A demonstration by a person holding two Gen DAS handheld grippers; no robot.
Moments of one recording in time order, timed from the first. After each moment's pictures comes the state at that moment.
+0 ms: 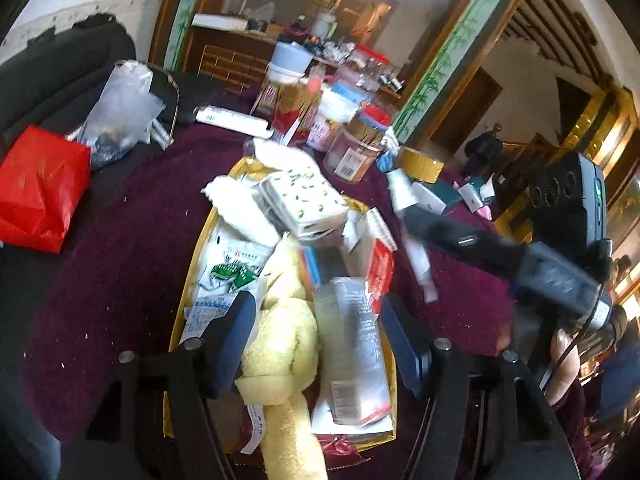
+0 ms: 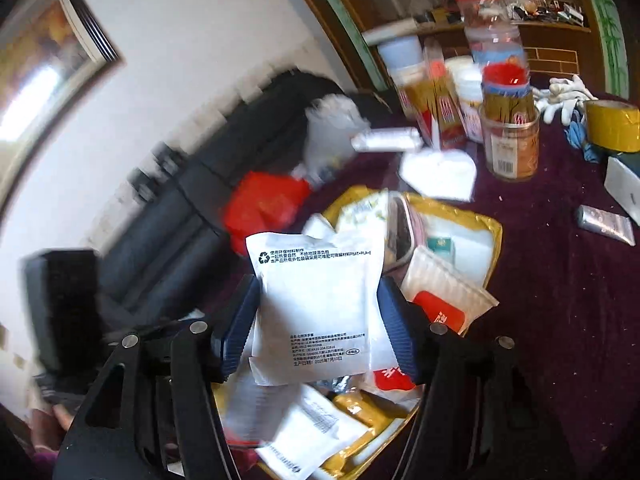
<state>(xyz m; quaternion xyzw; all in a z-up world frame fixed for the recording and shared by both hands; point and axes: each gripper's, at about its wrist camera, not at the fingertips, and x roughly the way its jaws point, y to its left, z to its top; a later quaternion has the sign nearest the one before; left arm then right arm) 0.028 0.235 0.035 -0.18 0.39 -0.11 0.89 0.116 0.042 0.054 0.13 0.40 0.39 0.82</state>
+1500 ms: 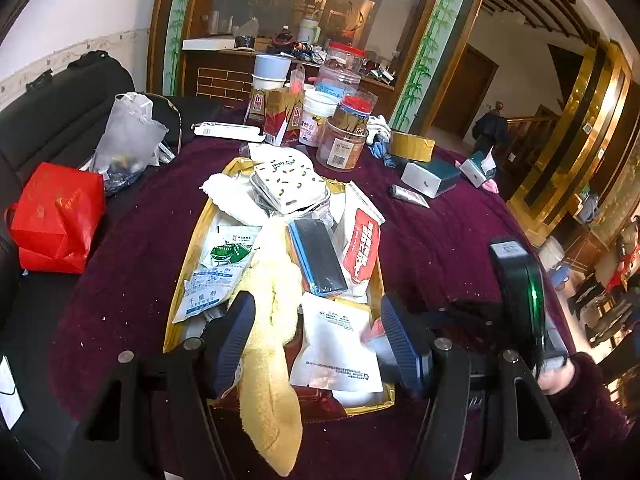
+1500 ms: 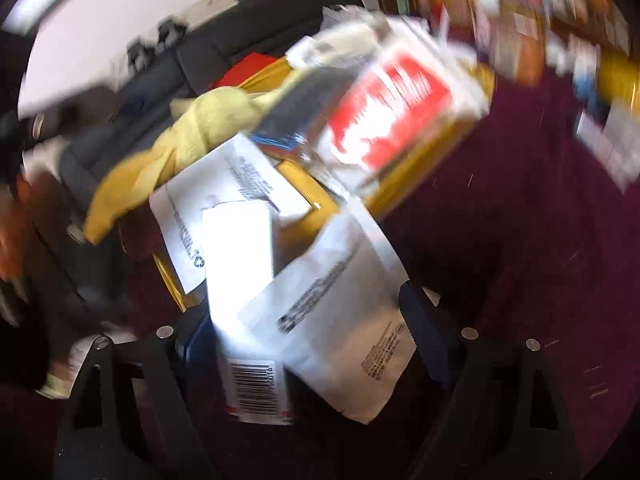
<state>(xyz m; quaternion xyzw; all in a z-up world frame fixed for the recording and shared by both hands) -0.007 0.202 0.043 -0.10 0.39 -0.09 0.91 0.077 0.027 -0.042 -0.04 0.51 0.41 0.76</state>
